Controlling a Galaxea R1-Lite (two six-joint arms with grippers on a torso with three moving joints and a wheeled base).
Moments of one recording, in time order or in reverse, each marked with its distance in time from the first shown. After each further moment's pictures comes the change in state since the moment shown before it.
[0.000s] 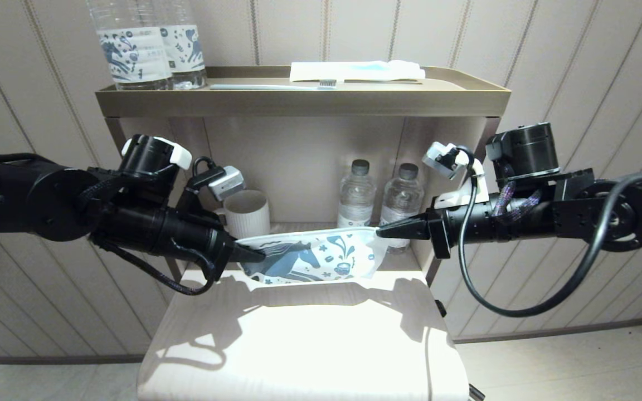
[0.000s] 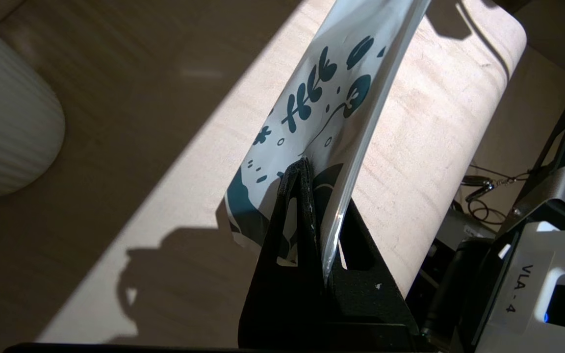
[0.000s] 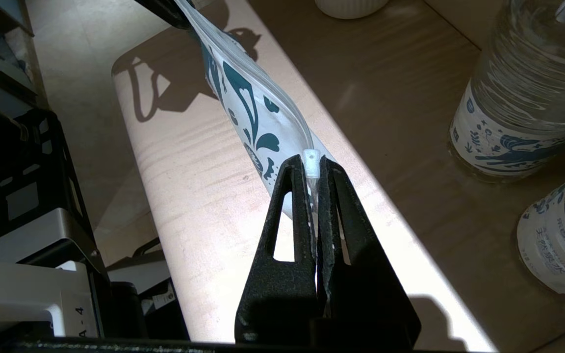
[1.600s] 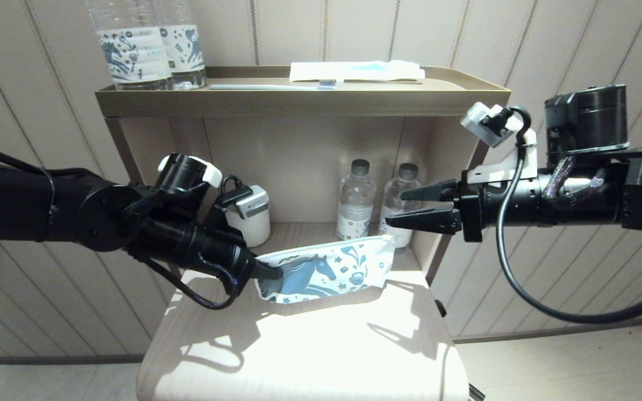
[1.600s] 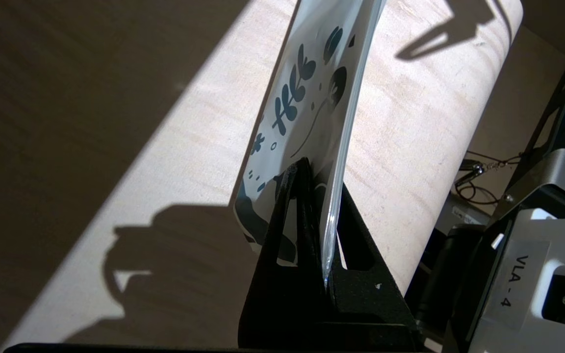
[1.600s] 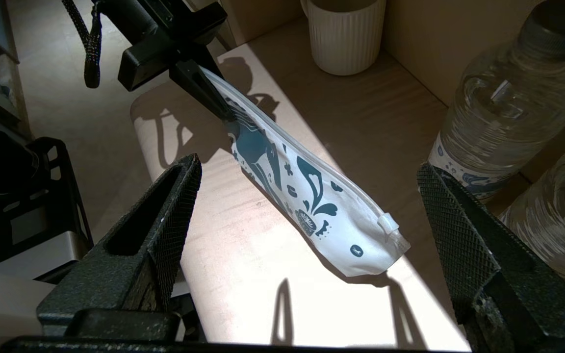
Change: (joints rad) left arm -0.068 0.071 -0.005 -0.009 0.004 0.004; right arm 0.002 -0.151 0.013 -0.005 -0.028 0.039
